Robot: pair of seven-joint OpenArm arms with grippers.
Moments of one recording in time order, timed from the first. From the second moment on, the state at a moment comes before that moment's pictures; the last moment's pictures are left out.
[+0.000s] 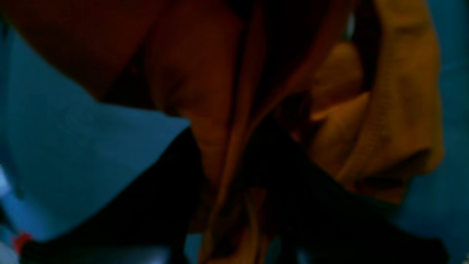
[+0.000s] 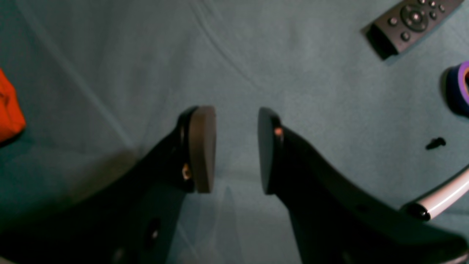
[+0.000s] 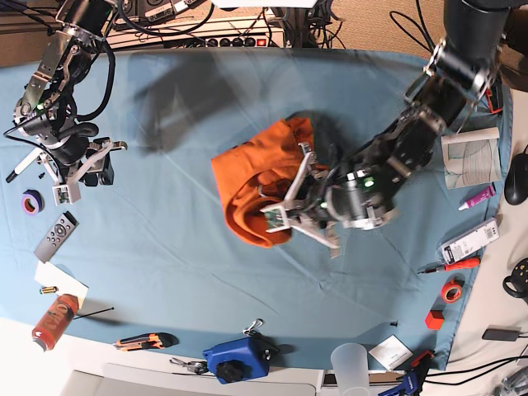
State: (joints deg) left arm -26.9 -17.3 42.0 93.4 -18.5 -33.6 59.2; right arm -5.2 17.0 31.0 103.7 25.0 32.5 -61.5
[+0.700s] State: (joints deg) left arm -34.2 -12.8 53.2 82.9 0.4 -6.1 50.6; right arm -5.4 17.0 31.0 103.7 25.0 32.5 -62.1
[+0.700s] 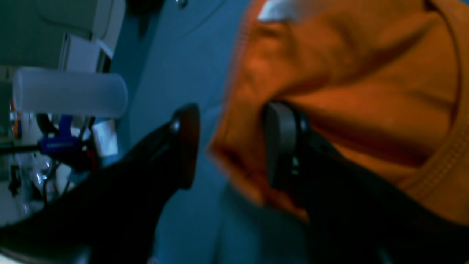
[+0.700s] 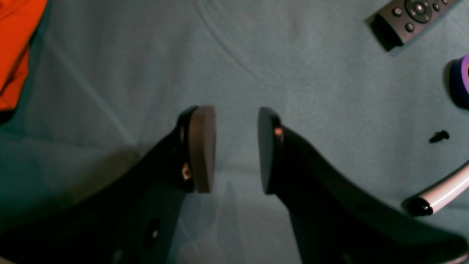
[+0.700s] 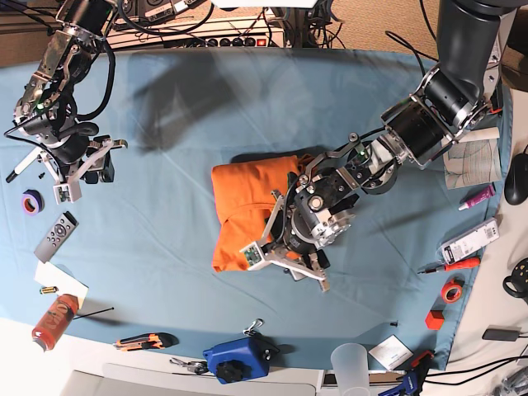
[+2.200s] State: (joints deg) left arm 18.8 -8.6 -9.9 123.1 -8.2 -10.9 60.4; right arm -9.9 17.0 30.9 103.7 51.2 39.8 -73.9
